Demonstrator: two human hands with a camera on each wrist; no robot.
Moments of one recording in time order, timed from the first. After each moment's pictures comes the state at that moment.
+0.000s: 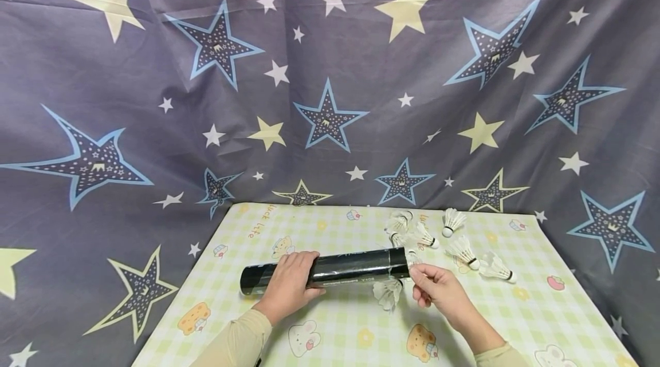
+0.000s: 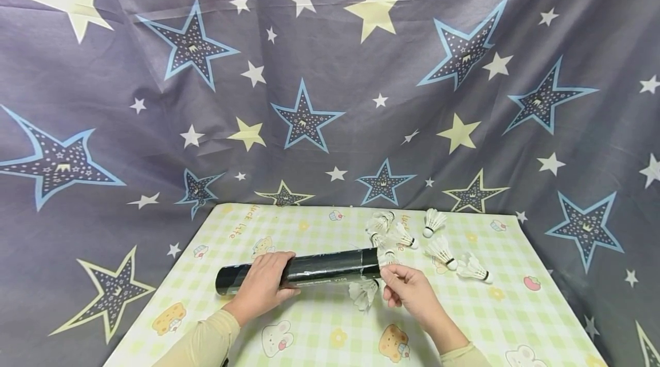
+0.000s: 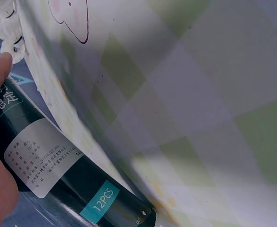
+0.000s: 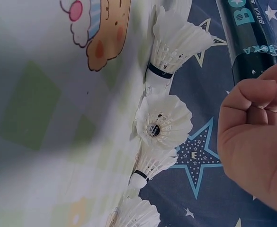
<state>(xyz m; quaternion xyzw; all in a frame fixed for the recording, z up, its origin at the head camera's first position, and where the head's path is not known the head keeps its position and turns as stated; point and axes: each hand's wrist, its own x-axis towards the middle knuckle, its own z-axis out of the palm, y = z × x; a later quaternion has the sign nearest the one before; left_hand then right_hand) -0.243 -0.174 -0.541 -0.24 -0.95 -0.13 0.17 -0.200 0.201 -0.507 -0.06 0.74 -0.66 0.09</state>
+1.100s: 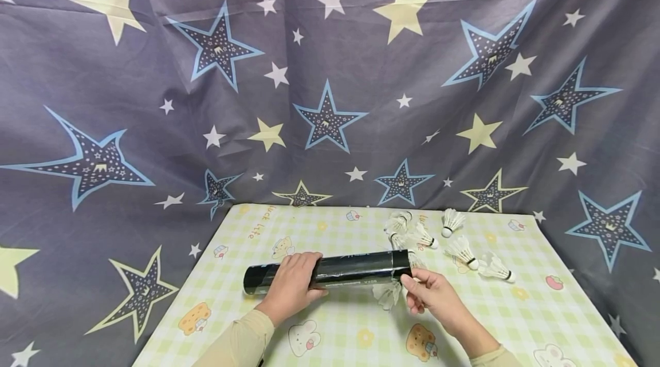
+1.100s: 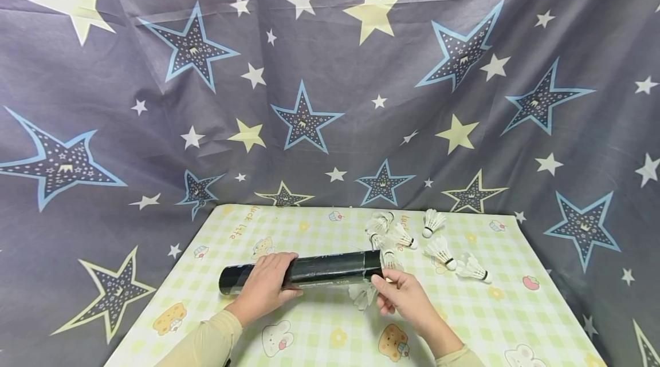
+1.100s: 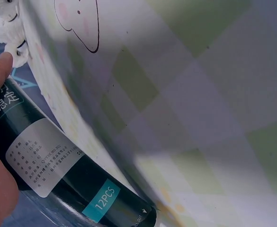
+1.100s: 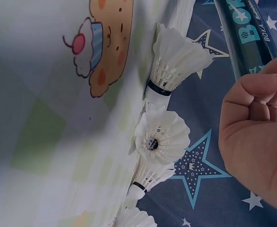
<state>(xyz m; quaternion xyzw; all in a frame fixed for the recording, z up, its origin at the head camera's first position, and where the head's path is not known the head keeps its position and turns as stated) -0.240 -0.169 -0.539 -0.25 -0.95 -0.12 0.17 -0.195 0.190 -0.509 -0.09 0.72 -0.67 0.13</state>
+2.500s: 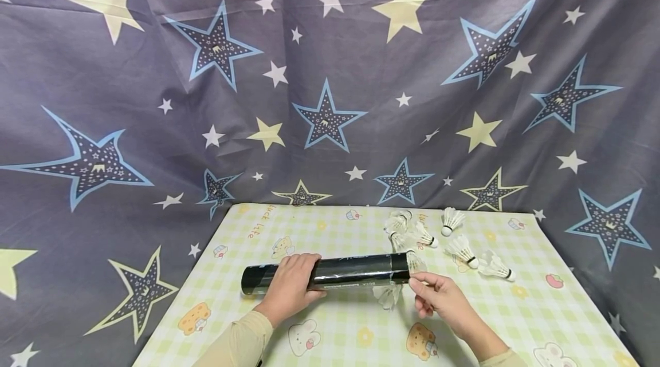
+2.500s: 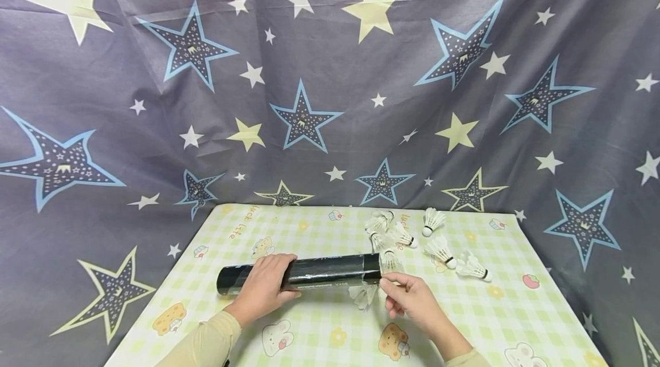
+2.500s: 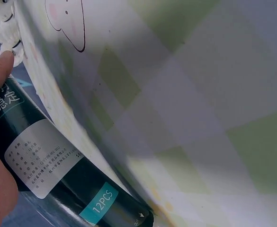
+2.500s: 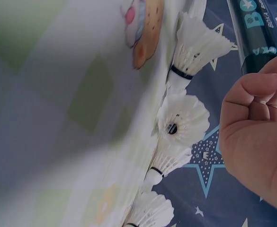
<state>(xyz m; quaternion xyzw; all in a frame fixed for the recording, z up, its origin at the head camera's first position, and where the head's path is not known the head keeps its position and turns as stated) -0.240 -0.172 -0.545 -0.25 -0.95 -0.12 0.17 -0.189 0.208 -0.516 -0.07 0.73 -0.67 0.13</state>
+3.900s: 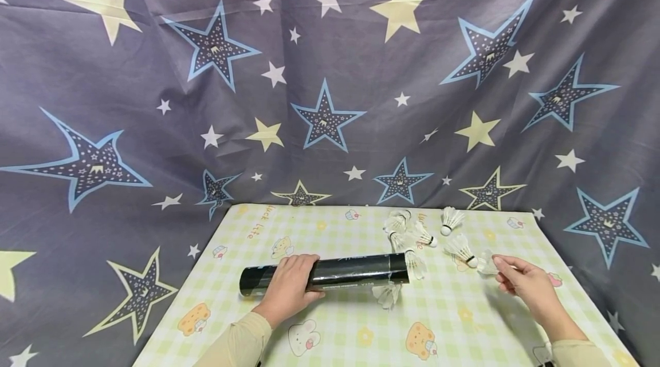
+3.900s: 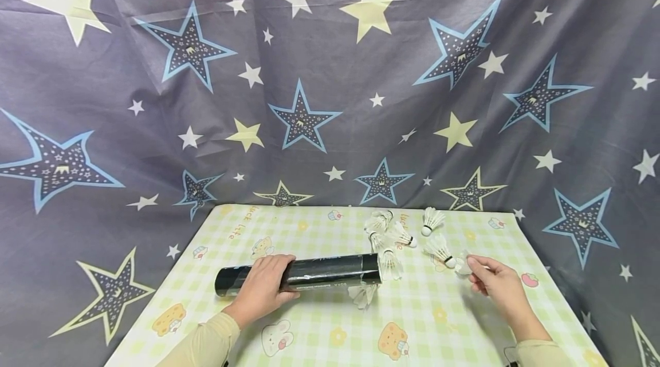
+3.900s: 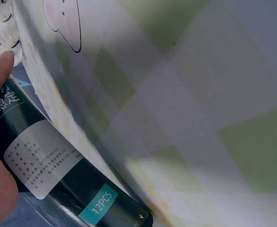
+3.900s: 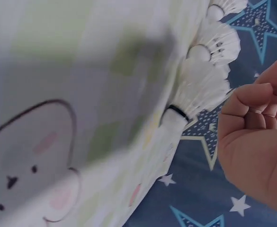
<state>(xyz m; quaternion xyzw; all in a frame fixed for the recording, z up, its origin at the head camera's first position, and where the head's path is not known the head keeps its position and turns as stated) -0.240 -0.175 -0.547 -0.25 -0.95 -0.11 0.17 -0.207 0.370 -0.519 0.11 0.79 -0.60 -0.01</state>
